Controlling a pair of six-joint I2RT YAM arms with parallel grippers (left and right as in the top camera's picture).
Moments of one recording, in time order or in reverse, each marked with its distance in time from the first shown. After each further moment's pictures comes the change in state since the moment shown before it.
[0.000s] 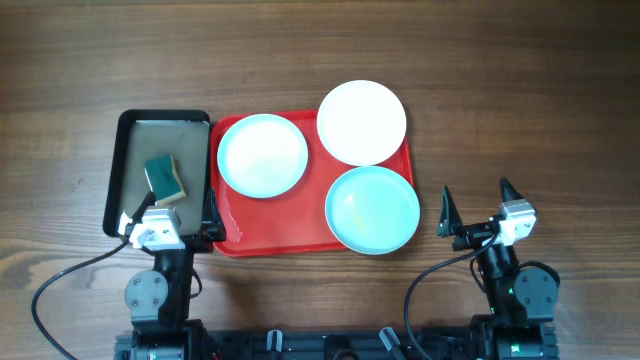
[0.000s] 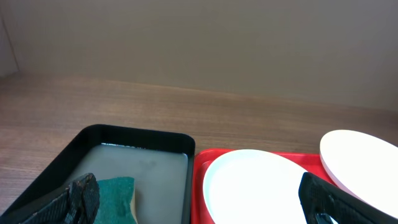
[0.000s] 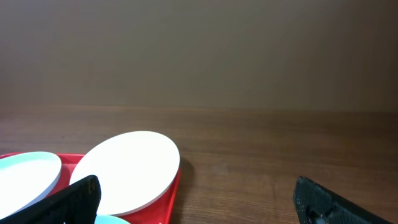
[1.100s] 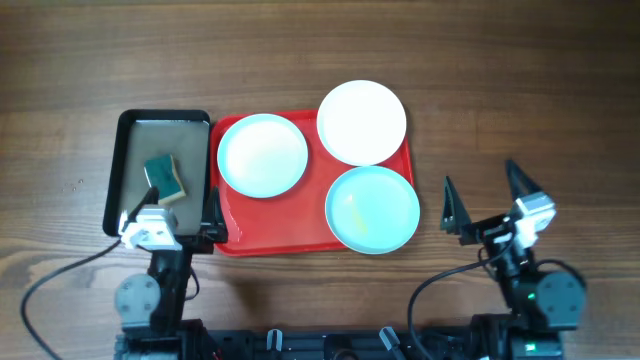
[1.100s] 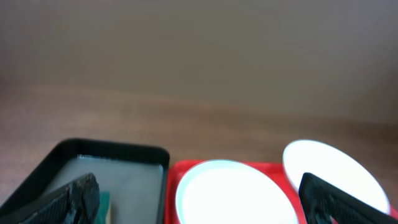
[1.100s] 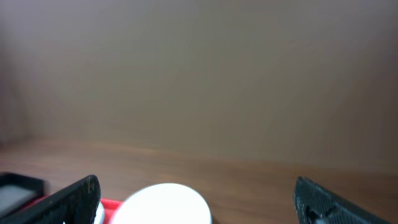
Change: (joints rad) left arm 0.000 0.029 0.129 -0.085 0.084 -0.051; right arm 0.000 0.203 0.229 0.146 -0.148 0.048
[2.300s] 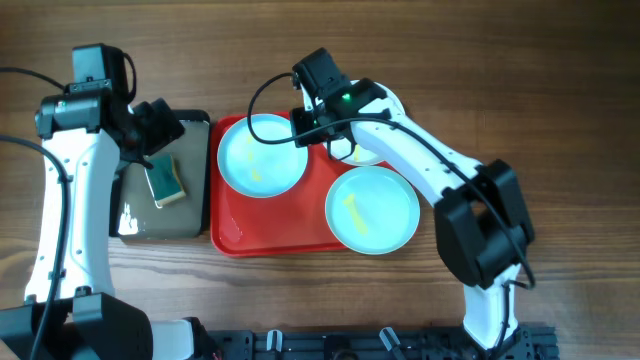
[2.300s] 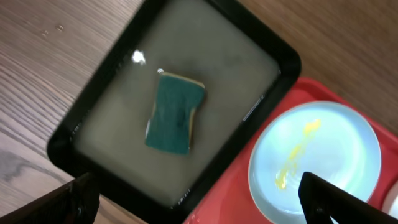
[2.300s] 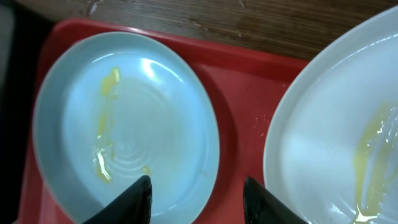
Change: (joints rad) left arm 0.098 1.509 1.291 -0.985 -0.206 -0.306; right arm 0.608 1.878 1.426 -0.857 0.181 0.276
